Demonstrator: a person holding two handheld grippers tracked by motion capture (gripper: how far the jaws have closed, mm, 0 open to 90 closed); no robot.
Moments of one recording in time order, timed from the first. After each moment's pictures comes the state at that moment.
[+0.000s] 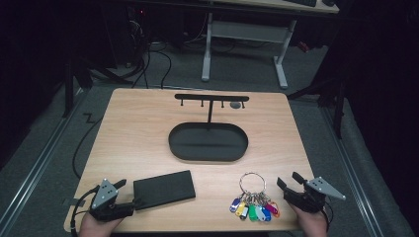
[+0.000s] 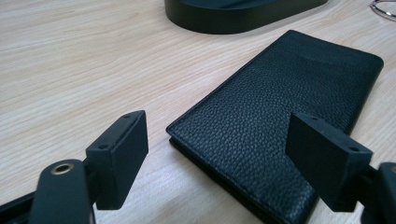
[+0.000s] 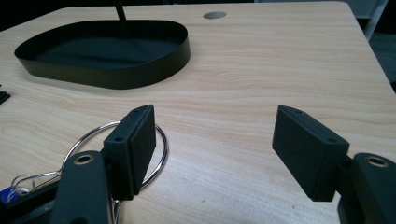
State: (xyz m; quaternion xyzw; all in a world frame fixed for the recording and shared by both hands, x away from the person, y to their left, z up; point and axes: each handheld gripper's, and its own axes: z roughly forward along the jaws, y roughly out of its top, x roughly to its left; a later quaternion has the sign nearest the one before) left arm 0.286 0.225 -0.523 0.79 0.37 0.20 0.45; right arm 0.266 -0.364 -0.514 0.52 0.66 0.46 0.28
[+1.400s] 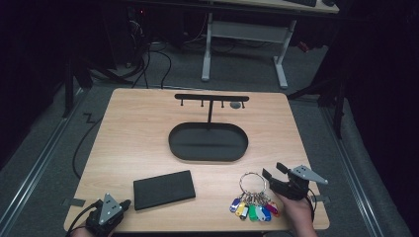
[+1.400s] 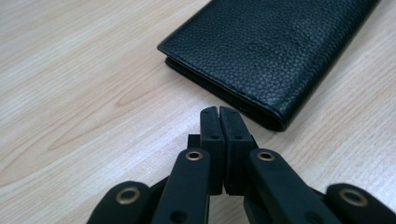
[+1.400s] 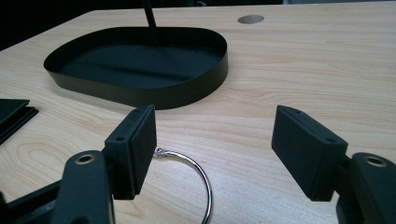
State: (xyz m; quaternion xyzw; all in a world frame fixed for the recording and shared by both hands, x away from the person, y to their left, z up) left arm 0.250 0.226 -0.533 0.84 0.36 0.24 0.33; right arm 0.304 -0.331 -0.509 0.50 0.68 0.48 0.25
